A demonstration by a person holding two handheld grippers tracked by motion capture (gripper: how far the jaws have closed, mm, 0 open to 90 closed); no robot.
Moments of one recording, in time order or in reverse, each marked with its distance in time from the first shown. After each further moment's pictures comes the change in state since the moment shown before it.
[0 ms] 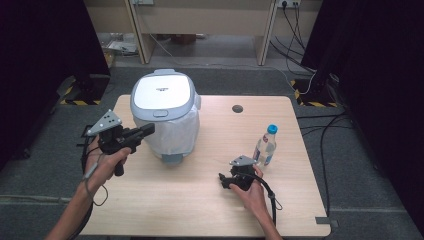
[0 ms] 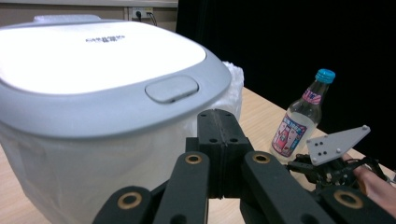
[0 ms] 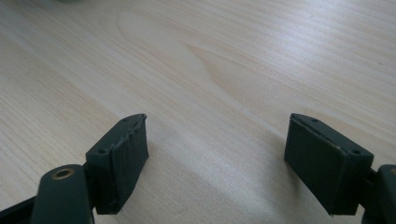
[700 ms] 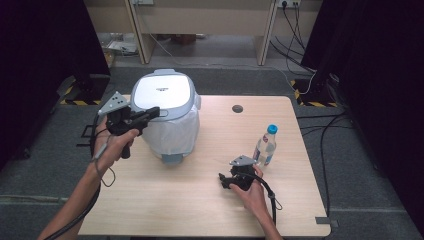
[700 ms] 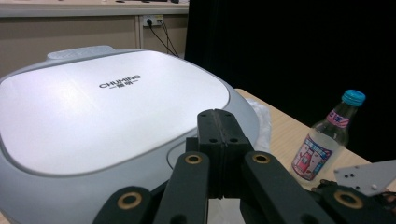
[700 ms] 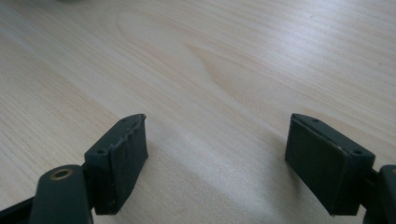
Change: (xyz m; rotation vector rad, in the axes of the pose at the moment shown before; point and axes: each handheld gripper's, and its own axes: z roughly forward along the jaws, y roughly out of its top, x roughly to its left) left arm 0.011 0.030 0.031 -0.006 0.044 0.020; right arm 0.000 0.000 0.000 0.000 0.002 -0.004
